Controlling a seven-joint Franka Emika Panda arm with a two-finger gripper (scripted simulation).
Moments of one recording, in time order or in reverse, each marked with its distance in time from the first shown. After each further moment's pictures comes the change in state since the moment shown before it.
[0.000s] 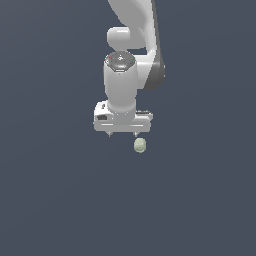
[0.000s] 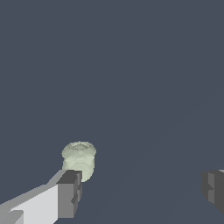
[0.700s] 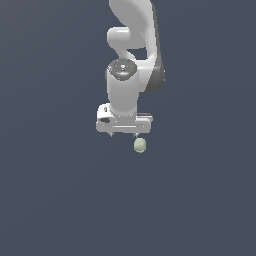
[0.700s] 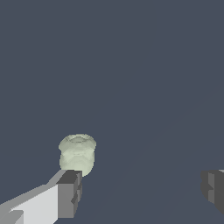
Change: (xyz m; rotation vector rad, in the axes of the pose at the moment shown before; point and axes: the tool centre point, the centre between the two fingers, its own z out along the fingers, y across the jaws) arm -0.012 -0.004 0.017 -0.007 -0.046 -0.002
